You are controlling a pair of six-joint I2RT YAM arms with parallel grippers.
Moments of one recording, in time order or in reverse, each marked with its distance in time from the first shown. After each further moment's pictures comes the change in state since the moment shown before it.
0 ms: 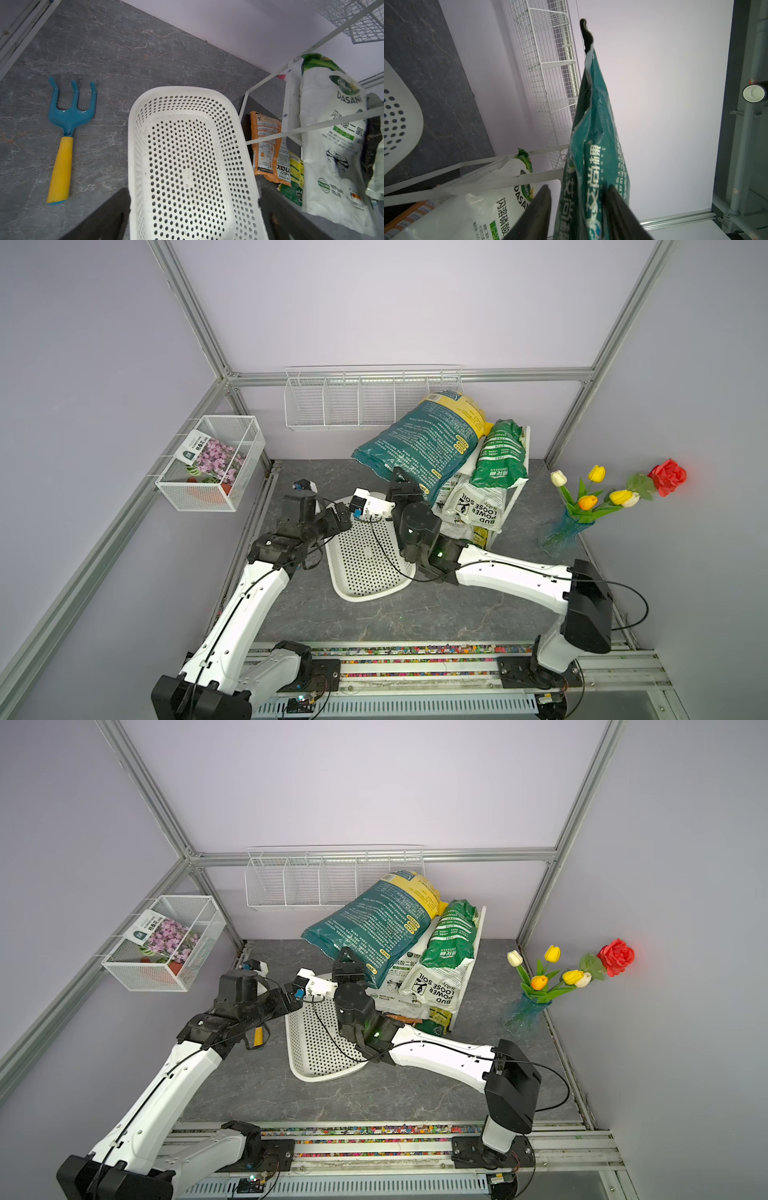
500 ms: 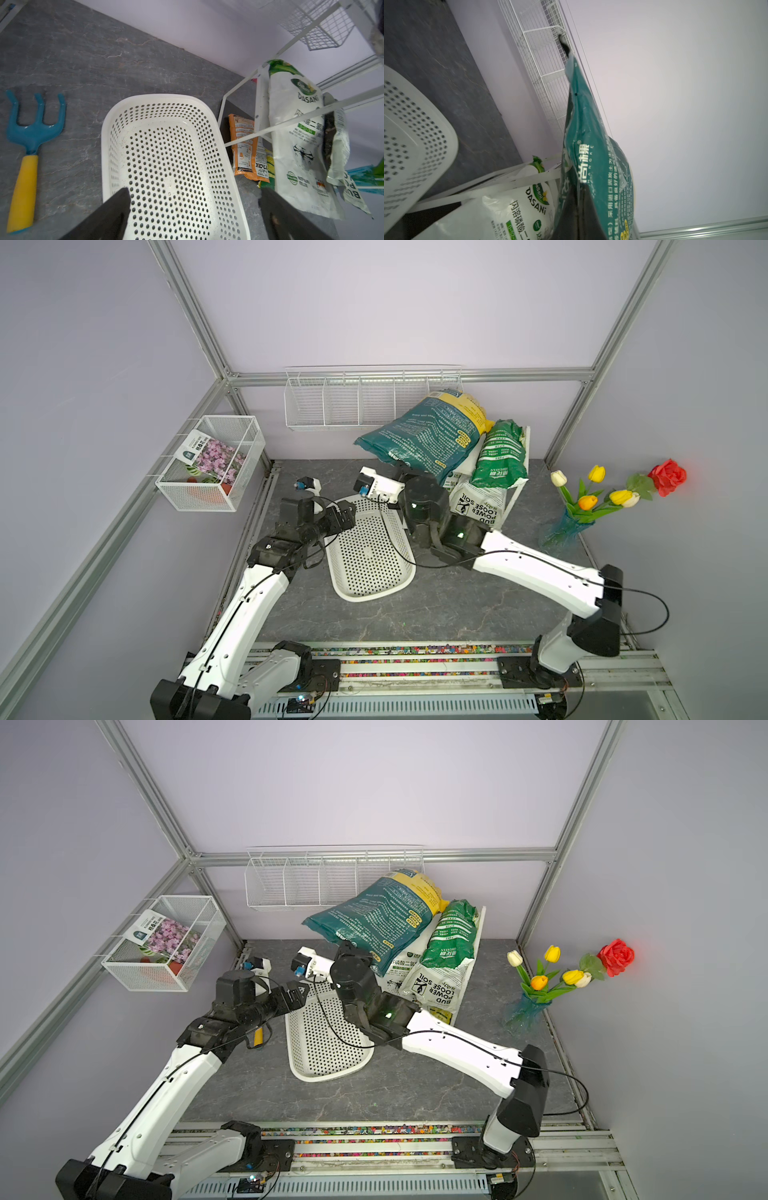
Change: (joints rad) left arm 0.000 -0.014 -0.029 0.123 0.117 0.014; right arm -0.031 -0.077 0.338 -0.642 -0.125 0.473
